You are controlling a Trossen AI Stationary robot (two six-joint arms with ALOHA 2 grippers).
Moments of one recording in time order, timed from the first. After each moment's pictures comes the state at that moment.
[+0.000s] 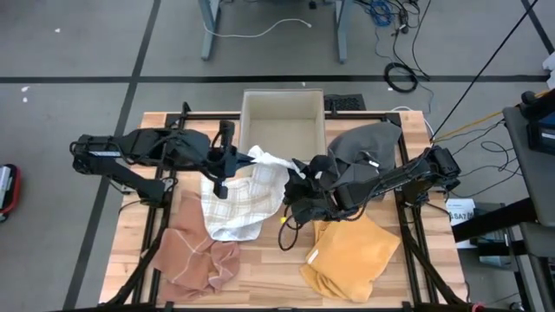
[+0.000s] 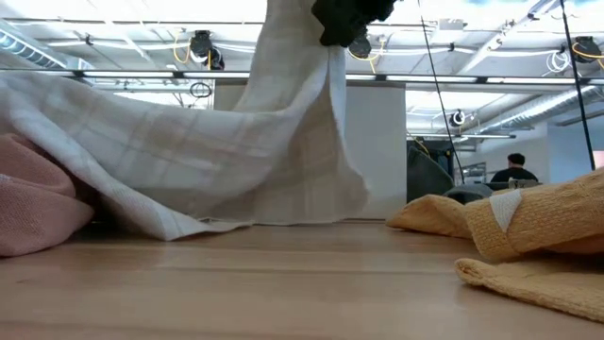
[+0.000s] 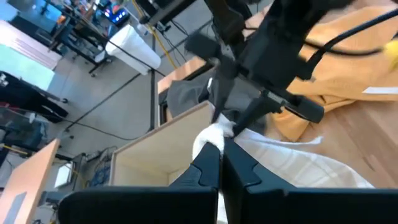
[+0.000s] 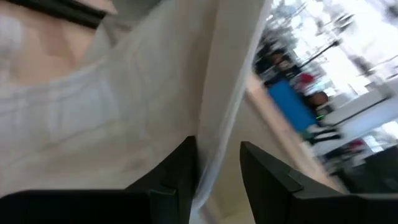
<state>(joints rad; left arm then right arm) -0.15 1.29 1.62 -0.81 -0.30 0.53 0.28 1.72 1.33 -0.34 1.23 -0.02</state>
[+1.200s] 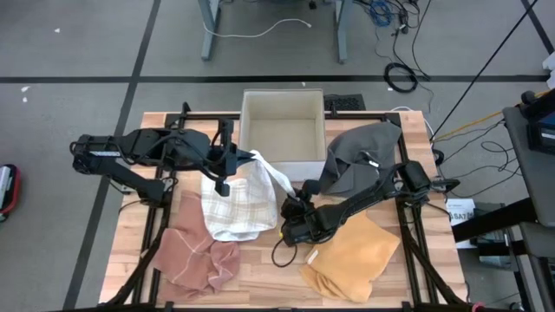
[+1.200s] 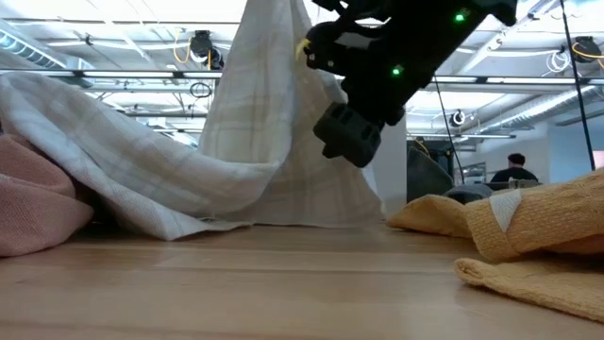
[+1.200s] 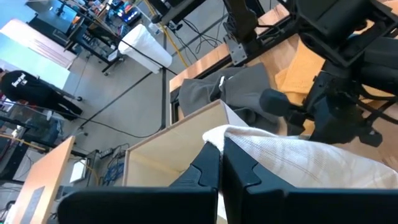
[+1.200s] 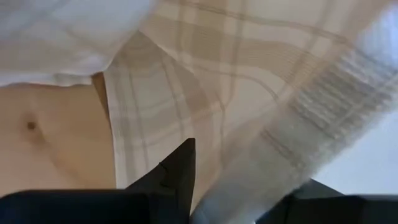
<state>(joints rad) -0.15 1.29 1.62 -0.79 -0.35 0.55 0.34 2.00 1.33 -0.59 1.04 0.46</state>
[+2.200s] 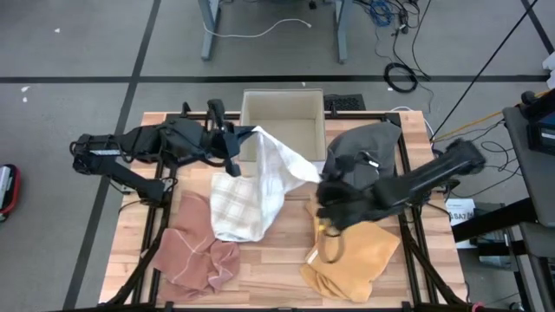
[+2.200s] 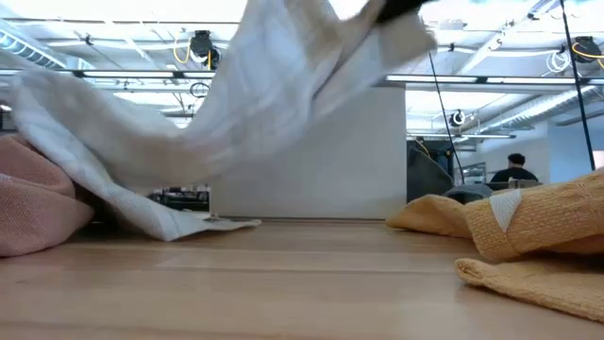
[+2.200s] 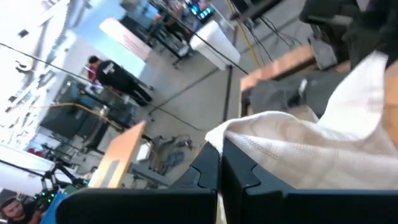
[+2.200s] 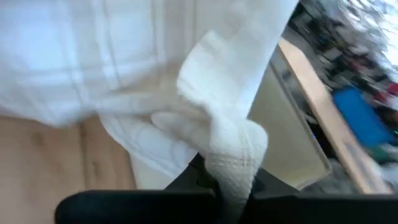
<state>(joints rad) -0.12 1.30 1.62 -0.58 -0.59 0.65 0.43 1.42 1.29 -0.76 1.01 0.14</state>
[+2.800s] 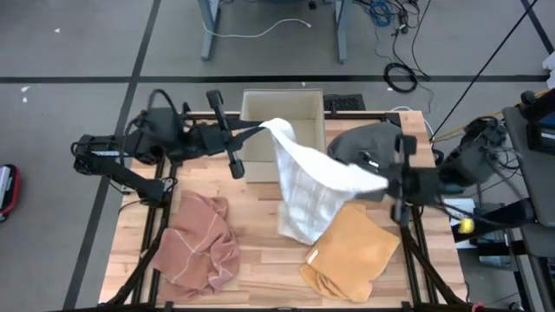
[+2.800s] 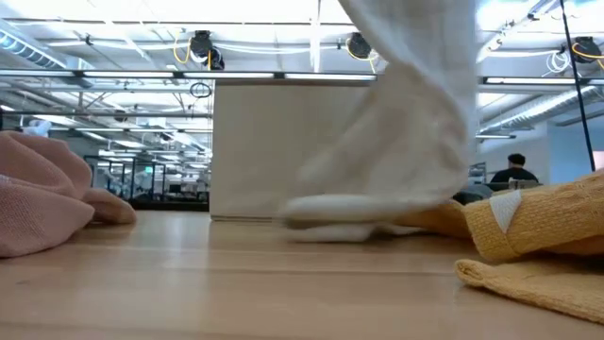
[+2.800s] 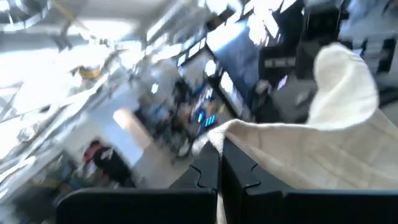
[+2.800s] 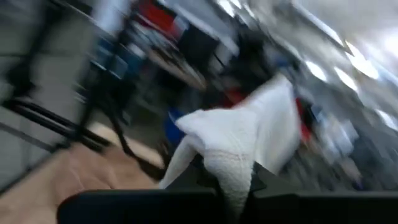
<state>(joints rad) -0.12 1.31 1.62 -0.09 -0.31 0.69 0.72 0.95 1.30 -0.24 0.68 -0.57</state>
